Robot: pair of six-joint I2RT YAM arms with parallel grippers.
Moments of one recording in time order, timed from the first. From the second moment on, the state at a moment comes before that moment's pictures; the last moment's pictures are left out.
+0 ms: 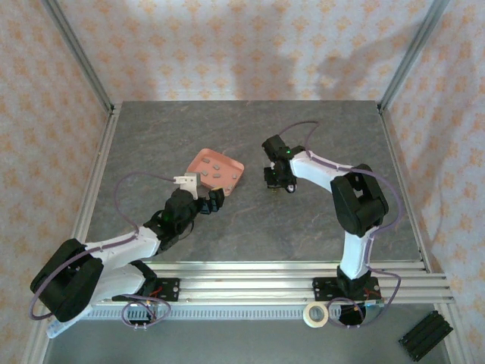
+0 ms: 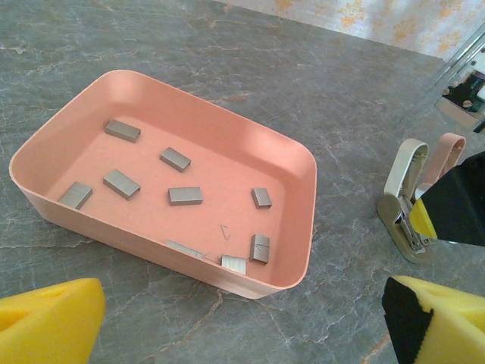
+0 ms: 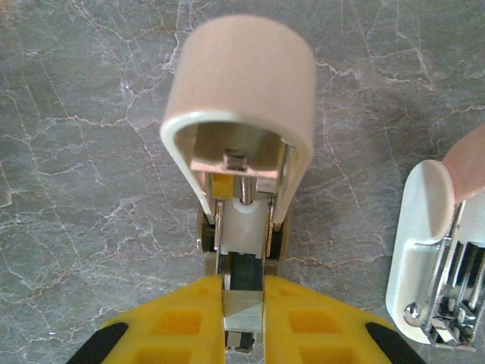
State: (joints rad) left arm -0.58 1.15 0.32 0.42 -0.24 -0.46; right arm 0.53 1.89 1.30 -0.68 0.03 0.40
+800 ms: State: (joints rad) left arm -0.58 1.15 0.32 0.42 -0.24 -0.46; right arm 0.53 1.81 1.22 -0.58 0.00 0.48
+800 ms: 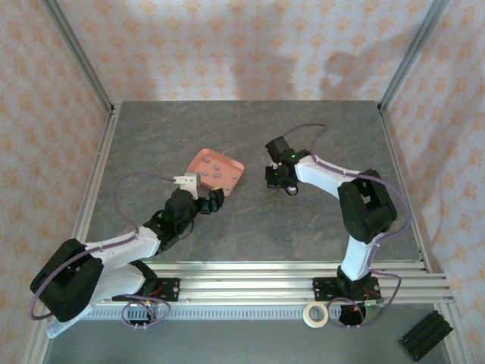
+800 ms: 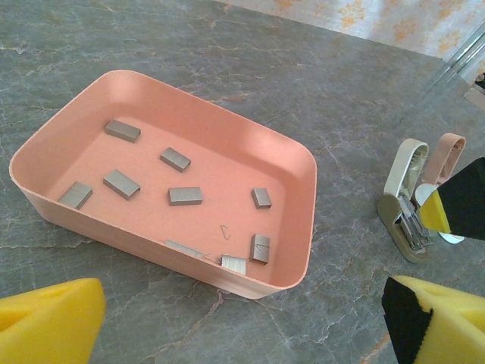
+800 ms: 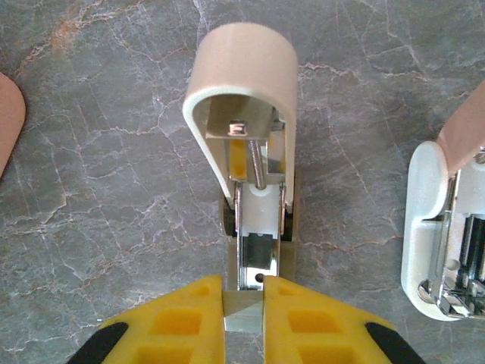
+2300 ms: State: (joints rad) left arm -0.58 1.16 0.33 0.42 -0.24 -0.46; right arm 0.53 1.84 1.21 -0.57 0.04 0.44
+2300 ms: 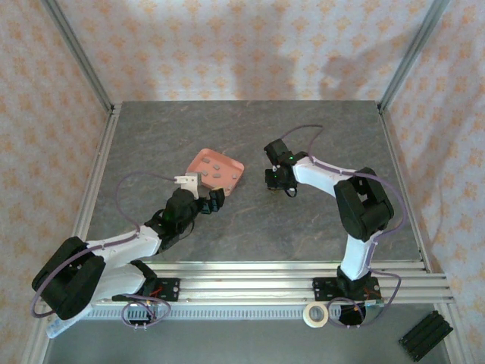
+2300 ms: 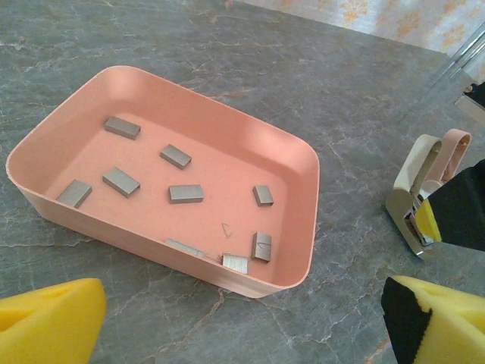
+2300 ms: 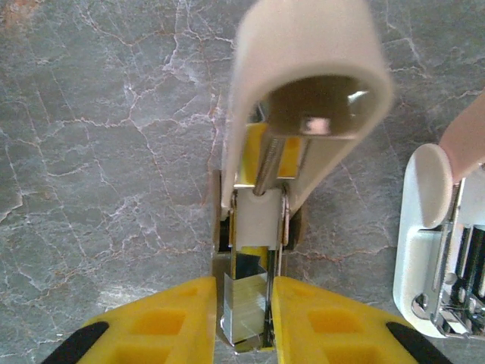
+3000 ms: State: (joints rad) left arm -0.58 1.16 0.33 0.42 -0.23 -0.46; right arm 0.53 1.77 1.21 -0.63 0.03 0.44
